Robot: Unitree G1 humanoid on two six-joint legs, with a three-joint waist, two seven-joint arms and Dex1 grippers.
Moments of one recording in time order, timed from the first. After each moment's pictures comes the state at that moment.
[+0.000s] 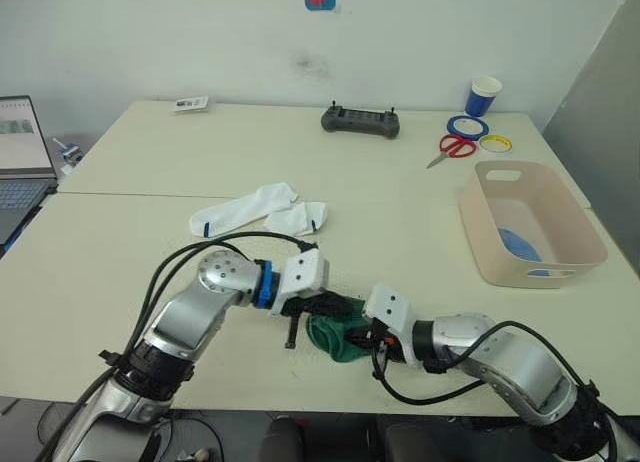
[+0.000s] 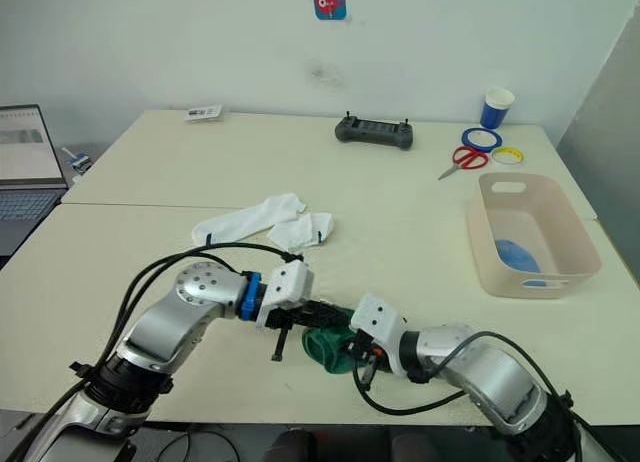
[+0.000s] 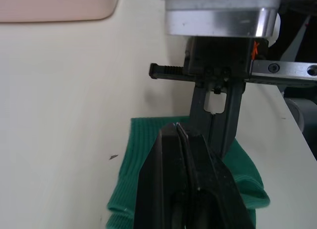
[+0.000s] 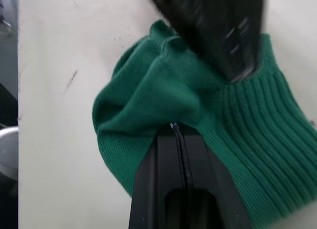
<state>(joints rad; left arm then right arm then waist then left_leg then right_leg) -0.45 0.63 -0.34 -0.16 -0.23 0.31 -1.25 -0.28 -0.59 0.48 -0.57 0.38 0.89 0.57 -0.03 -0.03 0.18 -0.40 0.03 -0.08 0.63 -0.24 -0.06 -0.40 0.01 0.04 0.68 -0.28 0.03</state>
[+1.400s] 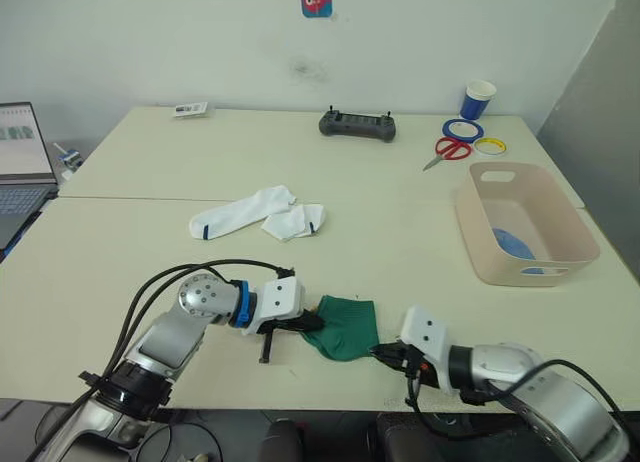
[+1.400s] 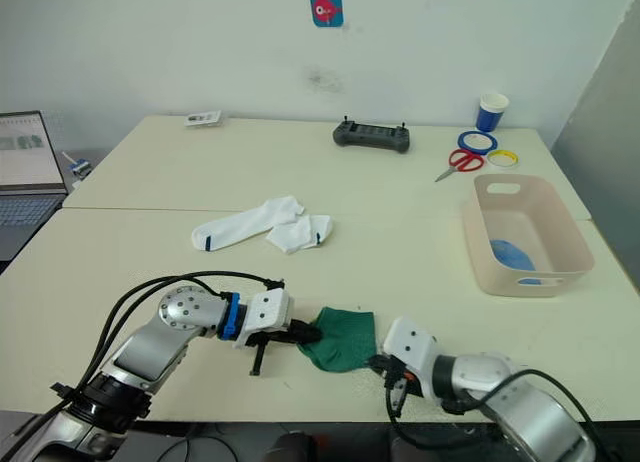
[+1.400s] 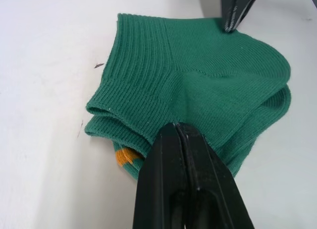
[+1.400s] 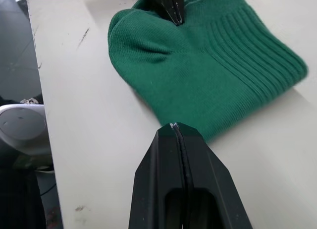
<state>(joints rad) -0.37 0.69 -0.31 -0.05 -0.14 0.16 -1.23 0.03 -0.67 0.31 -0.72 0.31 0.75 0.63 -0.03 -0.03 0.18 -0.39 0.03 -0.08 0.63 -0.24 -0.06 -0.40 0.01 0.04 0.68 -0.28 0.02</state>
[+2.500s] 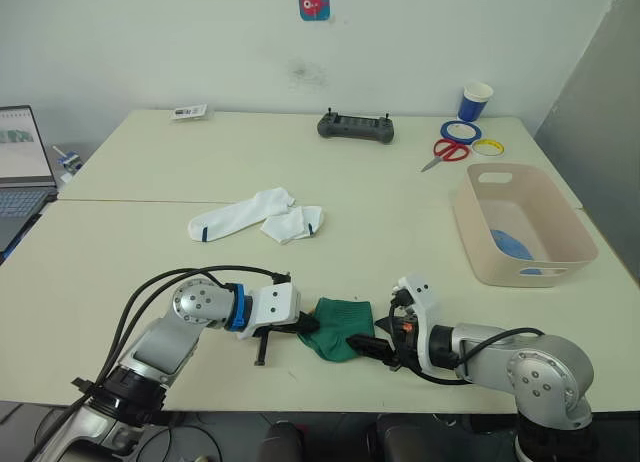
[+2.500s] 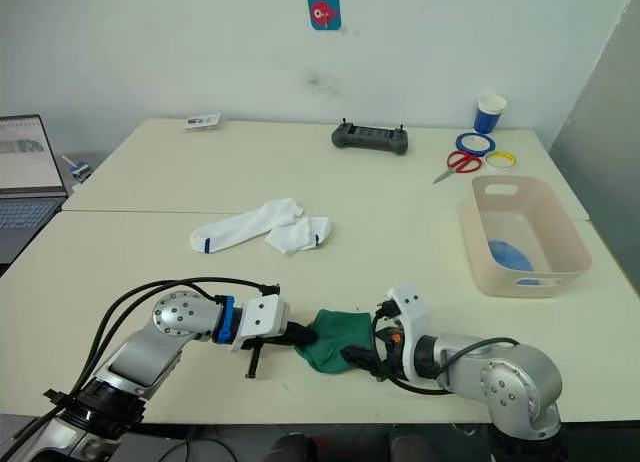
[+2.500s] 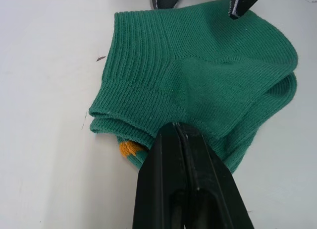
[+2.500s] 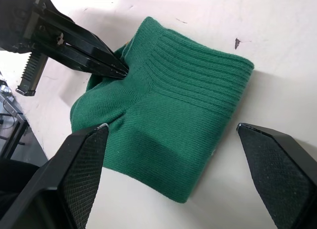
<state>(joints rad) -0.30 0.72 -0.31 -0.02 -0.10 0.04 -1.21 -0.21 -0.19 -0.05 -0.65 0.70 1.58 0.25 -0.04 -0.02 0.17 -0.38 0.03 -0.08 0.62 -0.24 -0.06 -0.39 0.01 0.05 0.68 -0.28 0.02</state>
